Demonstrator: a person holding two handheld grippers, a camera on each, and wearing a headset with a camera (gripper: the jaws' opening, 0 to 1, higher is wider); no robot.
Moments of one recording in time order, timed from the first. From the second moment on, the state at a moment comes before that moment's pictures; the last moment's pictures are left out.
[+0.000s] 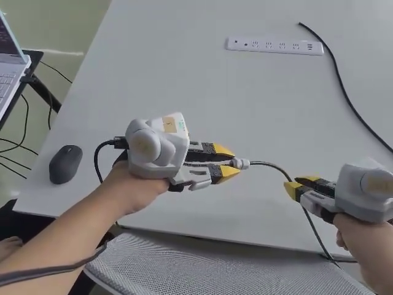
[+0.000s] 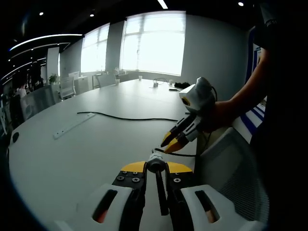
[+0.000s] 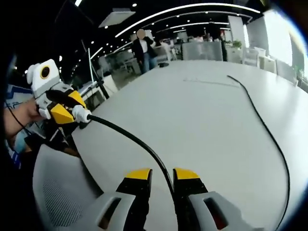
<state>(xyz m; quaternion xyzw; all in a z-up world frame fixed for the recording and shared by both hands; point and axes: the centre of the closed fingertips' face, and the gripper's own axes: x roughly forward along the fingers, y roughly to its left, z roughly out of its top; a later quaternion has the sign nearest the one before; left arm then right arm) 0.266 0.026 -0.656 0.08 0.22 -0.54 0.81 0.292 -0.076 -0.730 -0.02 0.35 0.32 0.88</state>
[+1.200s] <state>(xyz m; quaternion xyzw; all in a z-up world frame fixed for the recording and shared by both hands) 0.260 0.020 -0.657 0.06 0.23 -0.55 0.80 0.272 0.009 -0.686 -0.32 0.19 0.50 0.78</state>
